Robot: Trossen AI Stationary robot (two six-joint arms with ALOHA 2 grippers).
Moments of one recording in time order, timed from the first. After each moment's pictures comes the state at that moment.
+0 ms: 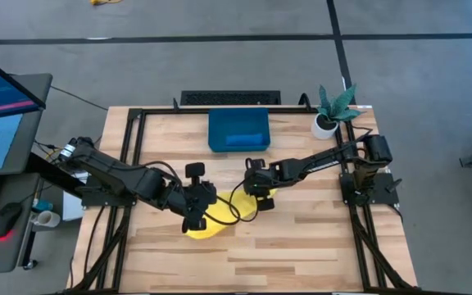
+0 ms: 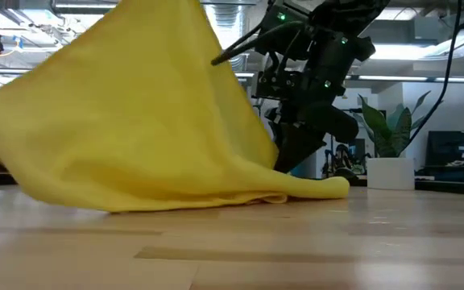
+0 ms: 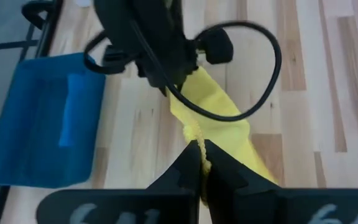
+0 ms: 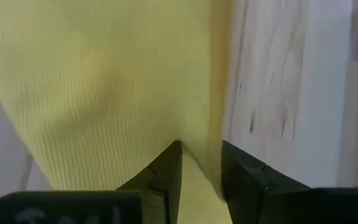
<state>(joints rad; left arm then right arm) -0.42 1.55 1.54 -0.99 -0.48 -0.29 0.08 1.82 1.08 -0.38 0.12 -0.23</state>
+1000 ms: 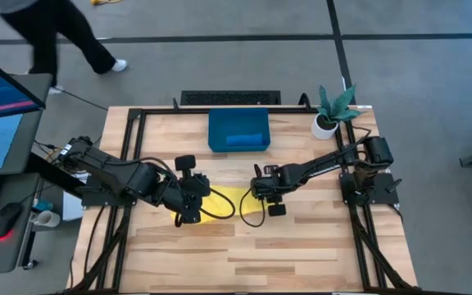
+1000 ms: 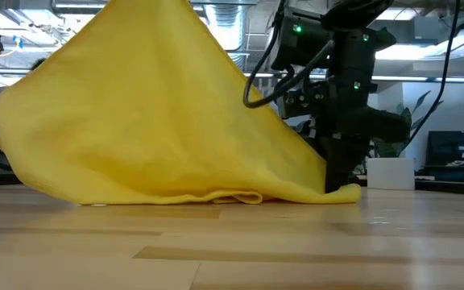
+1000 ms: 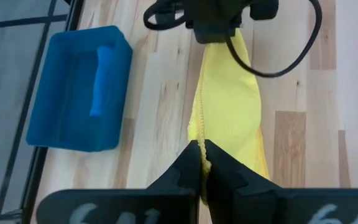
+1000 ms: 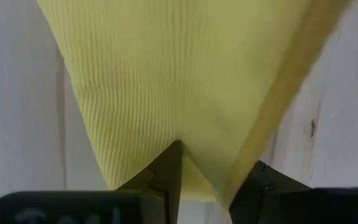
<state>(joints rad) -0.42 1.55 1.64 -1.22 -0.52 -0.36 0.13 1.82 1.08 -0.66 0.10 -0.03</state>
